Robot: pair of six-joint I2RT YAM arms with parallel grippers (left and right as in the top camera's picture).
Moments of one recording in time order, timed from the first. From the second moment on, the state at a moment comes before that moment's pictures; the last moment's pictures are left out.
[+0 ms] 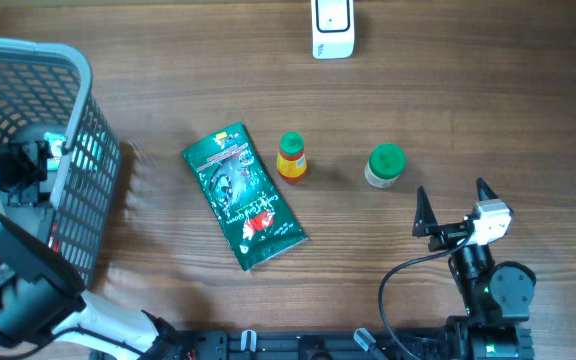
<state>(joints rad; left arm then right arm) 0.71 1.84 1.38 -0.87 0.18 -0.87 -0.01 0.03 0.01 0.01 -0.16 0.01</state>
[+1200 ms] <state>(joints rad) 0.66 1.11 1.31 -0.85 0.23 -0.88 -0.01 0.03 0.01 0.01 -0.16 0.01</state>
